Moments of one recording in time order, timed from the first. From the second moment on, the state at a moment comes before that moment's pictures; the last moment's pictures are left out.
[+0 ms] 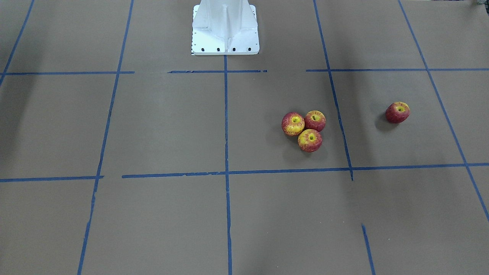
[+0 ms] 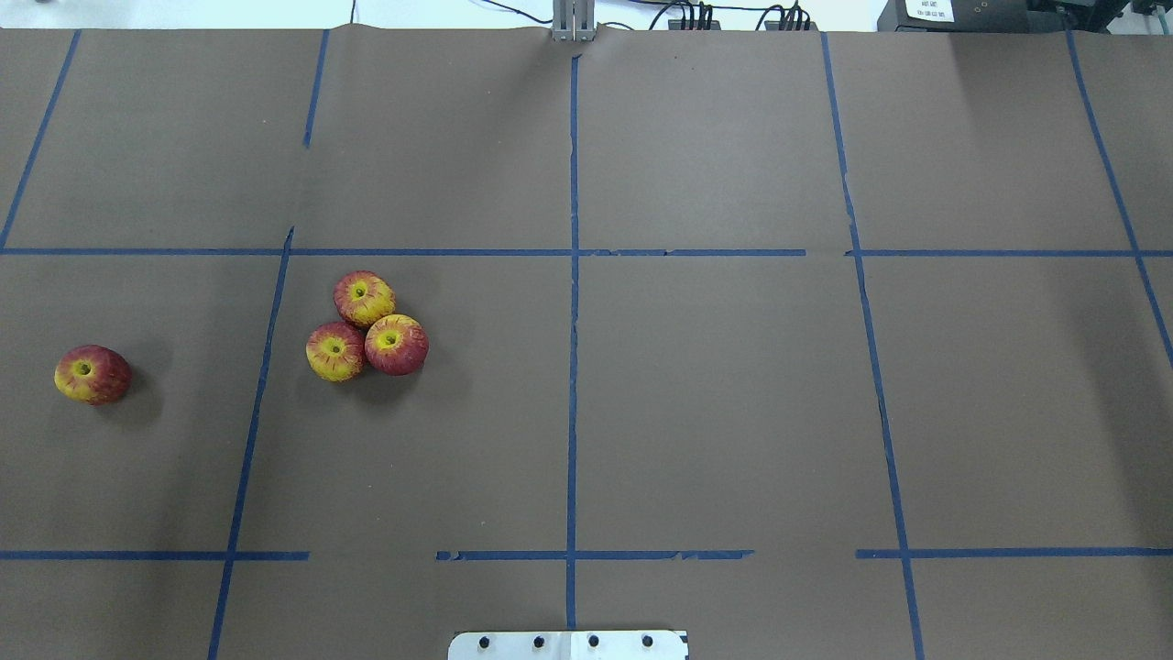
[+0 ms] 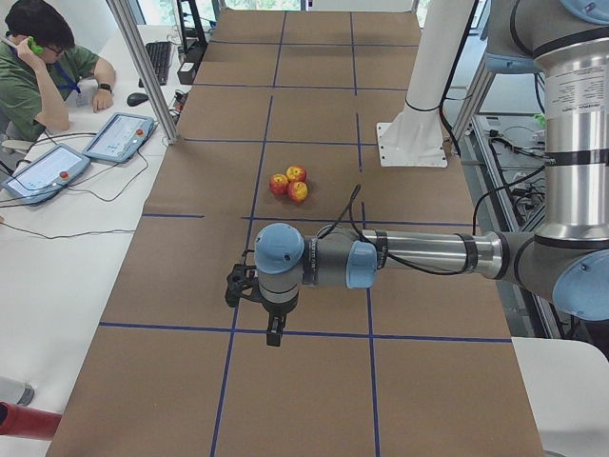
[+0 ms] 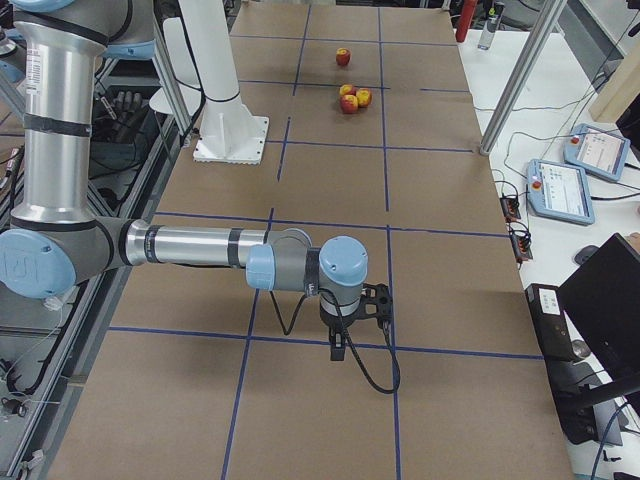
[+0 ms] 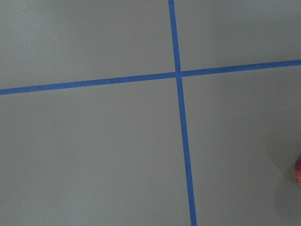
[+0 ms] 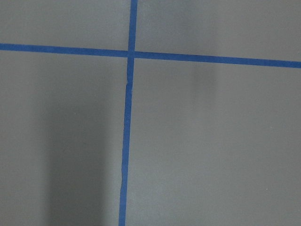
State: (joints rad) left arm -1.62 -1.45 -1.73 -1.59 -2.35 0.10; right arm 1.59 -1.71 1.71 -1.58 2.29 -0.06
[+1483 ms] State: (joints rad) left arm -1.32 -1.45 -1.75 -2.03 -2.27 -0.52; right arm 1.59 -1.71 1.71 -1.58 2.29 -0.06
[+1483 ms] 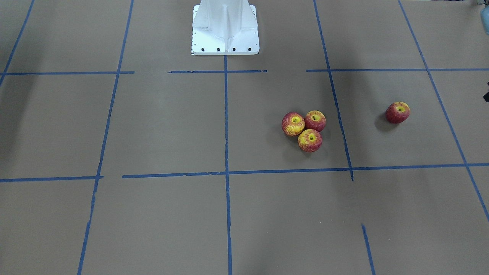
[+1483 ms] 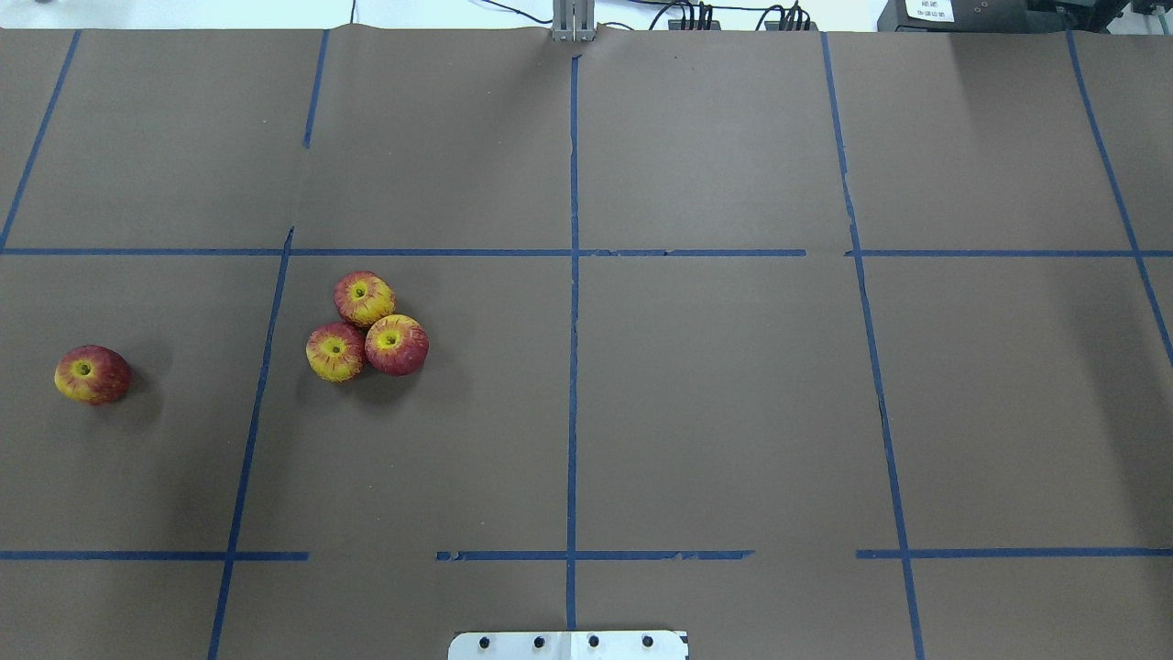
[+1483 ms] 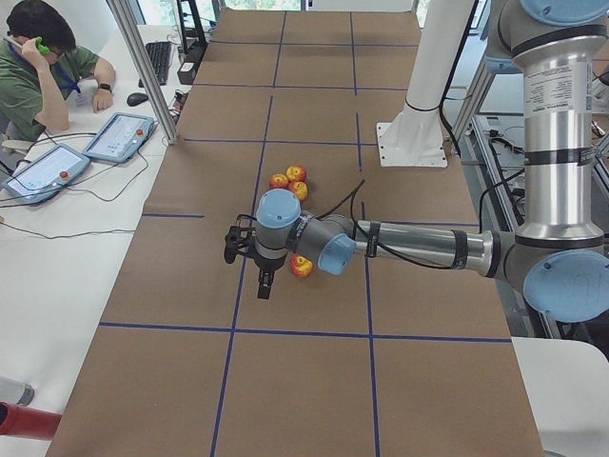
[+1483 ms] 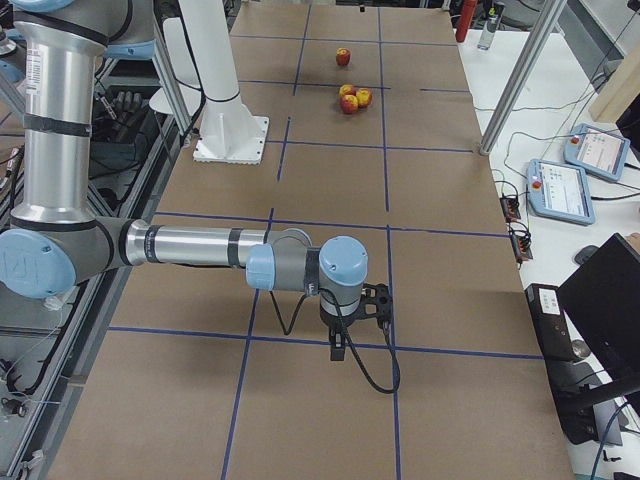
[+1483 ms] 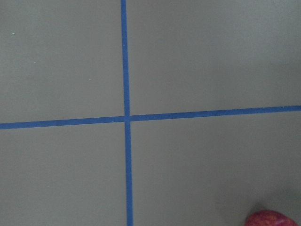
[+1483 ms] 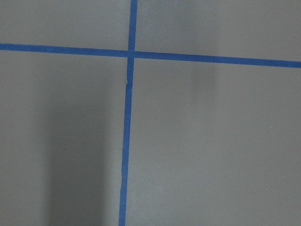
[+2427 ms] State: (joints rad) left arm -0.97 -1.45 -1.73 -2.20 -2.05 -0.94; right arm 1.59 -1.71 1.71 -1.58 2.29 -0.06
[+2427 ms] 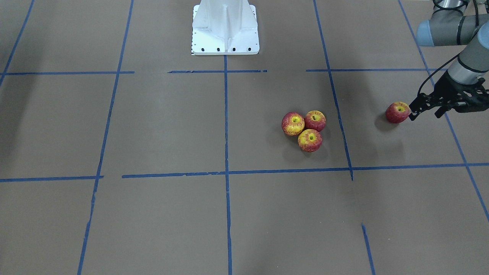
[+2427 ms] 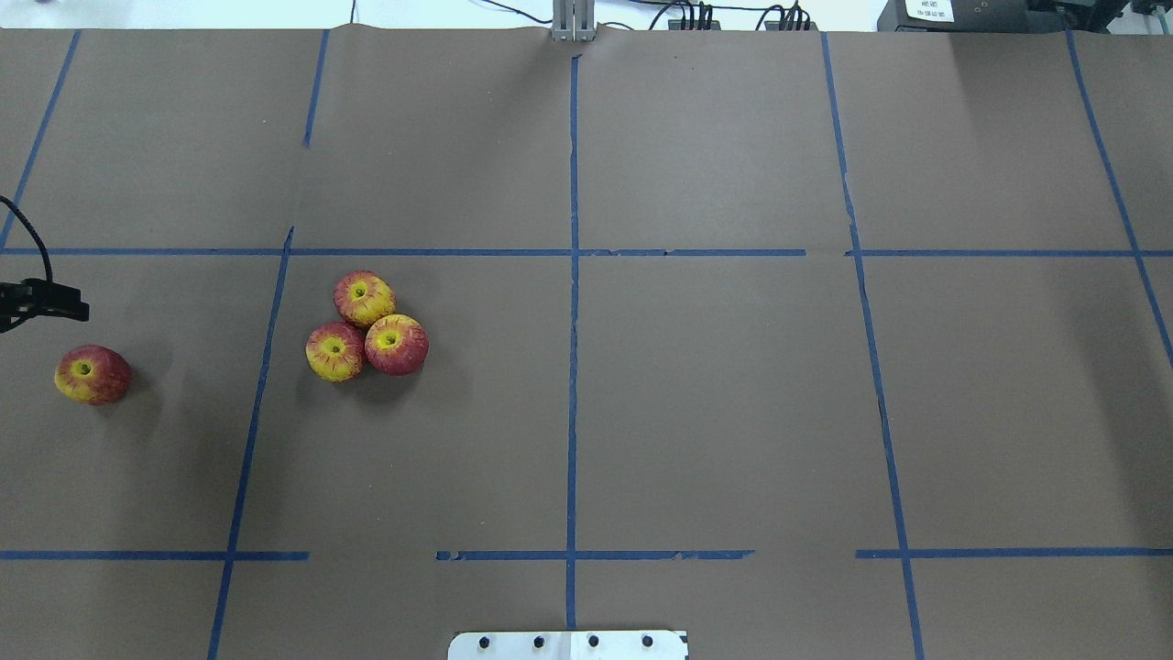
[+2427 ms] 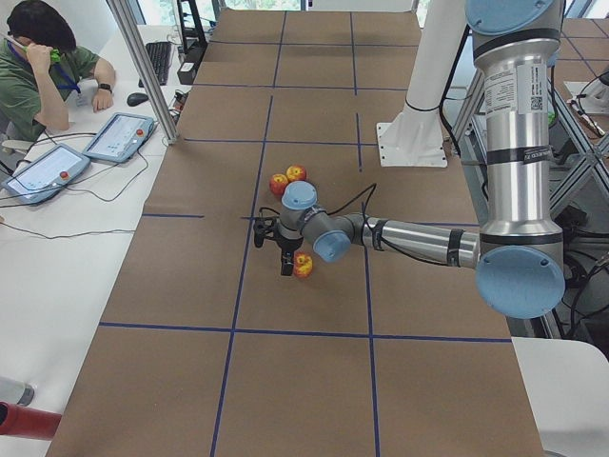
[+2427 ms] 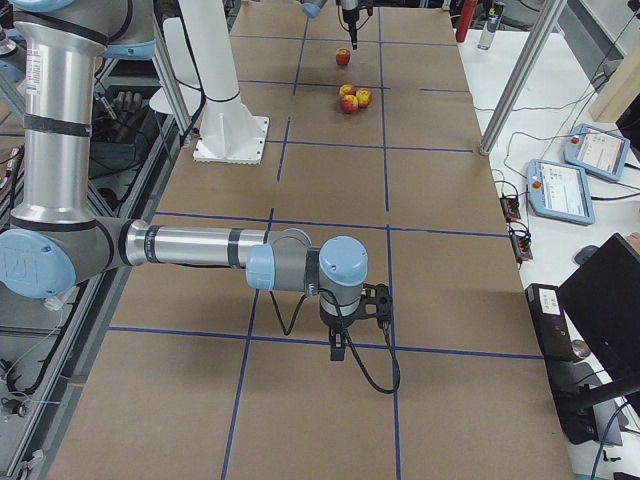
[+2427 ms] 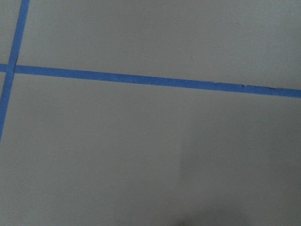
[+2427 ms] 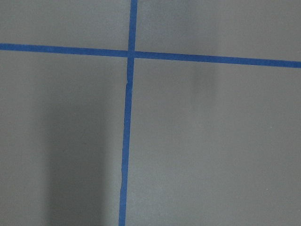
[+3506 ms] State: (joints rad) left arm -0.86 -1.44 -1.71 -2.21 -2.04 -0.95; right arm 1.59 -1.71 1.71 -1.58 2.29 -0.06
